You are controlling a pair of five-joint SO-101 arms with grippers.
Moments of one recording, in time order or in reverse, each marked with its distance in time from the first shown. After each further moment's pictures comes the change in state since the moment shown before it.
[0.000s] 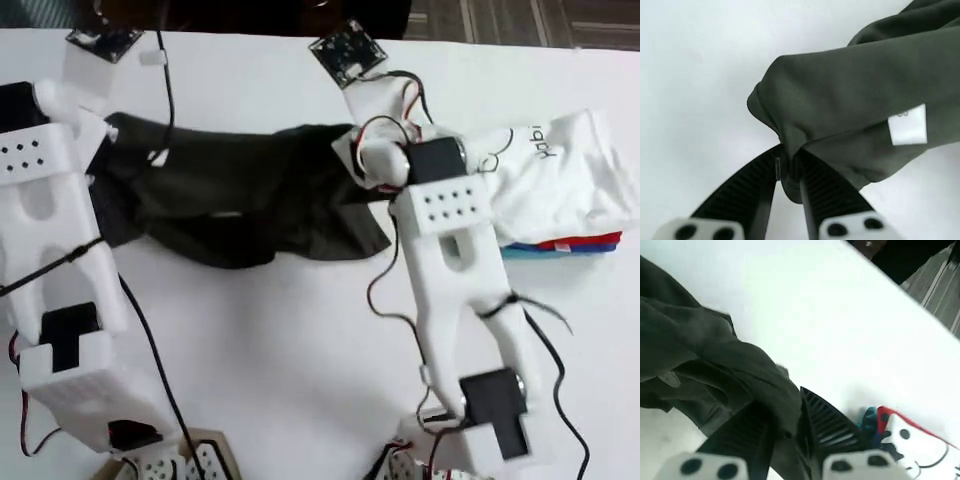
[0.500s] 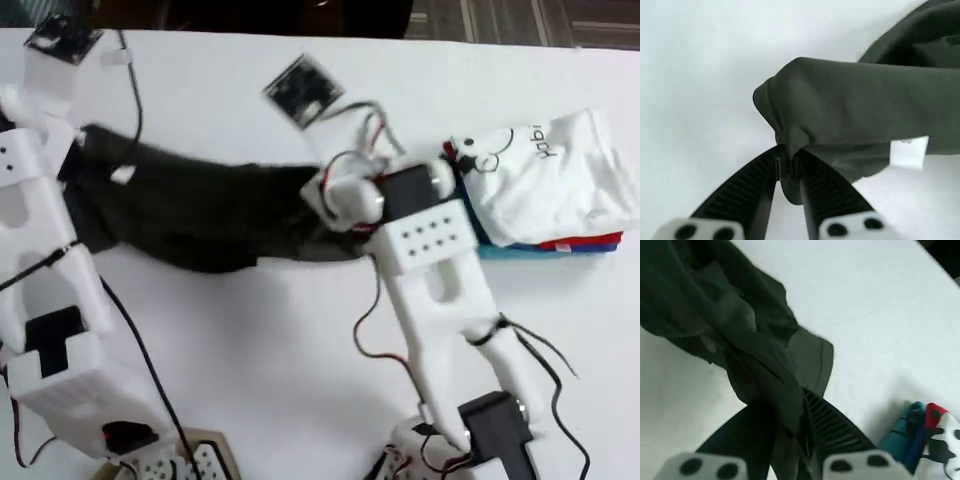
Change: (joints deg) left arm -6.9 -0.1 4.0 0.0 0.0; right arm -10.1 -4.7 9.5 7.3 0.0
